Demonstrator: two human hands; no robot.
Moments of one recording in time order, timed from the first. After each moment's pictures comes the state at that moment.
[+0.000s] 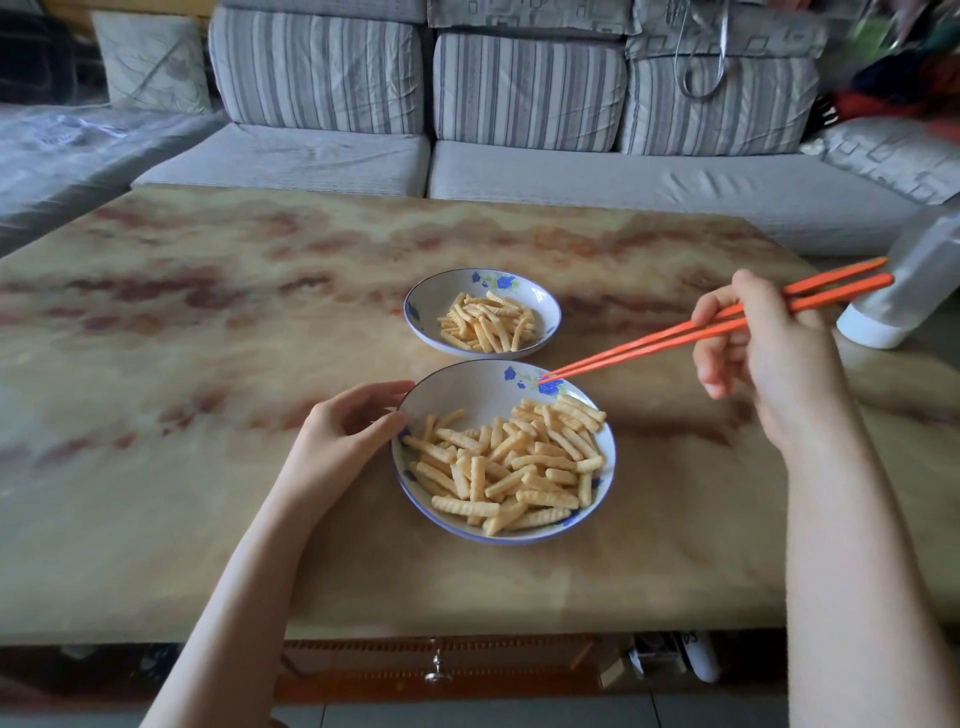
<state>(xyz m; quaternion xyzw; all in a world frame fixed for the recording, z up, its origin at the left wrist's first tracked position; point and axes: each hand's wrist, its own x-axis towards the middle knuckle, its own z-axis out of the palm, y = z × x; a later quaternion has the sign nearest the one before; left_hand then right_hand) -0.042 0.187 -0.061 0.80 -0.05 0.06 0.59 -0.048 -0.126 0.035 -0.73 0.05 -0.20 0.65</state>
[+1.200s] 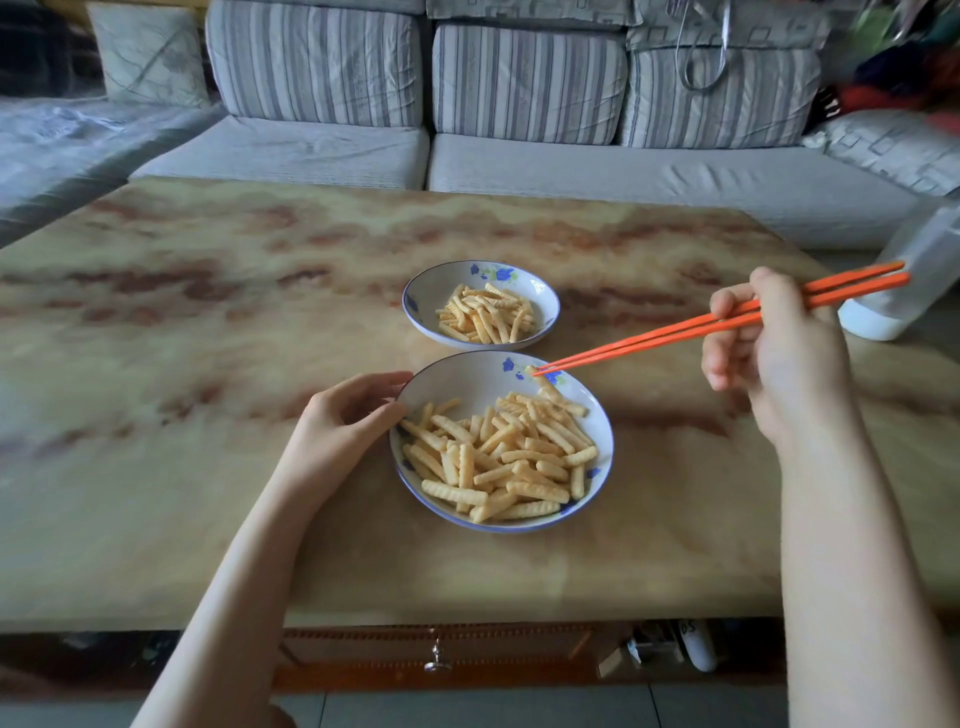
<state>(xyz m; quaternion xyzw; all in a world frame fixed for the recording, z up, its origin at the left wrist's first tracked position) -0.043 0.186 -0.061 0.80 -0.06 0.07 0.59 -0.052 -0.125 0.033 -0.67 0.08 -0.23 0.70</state>
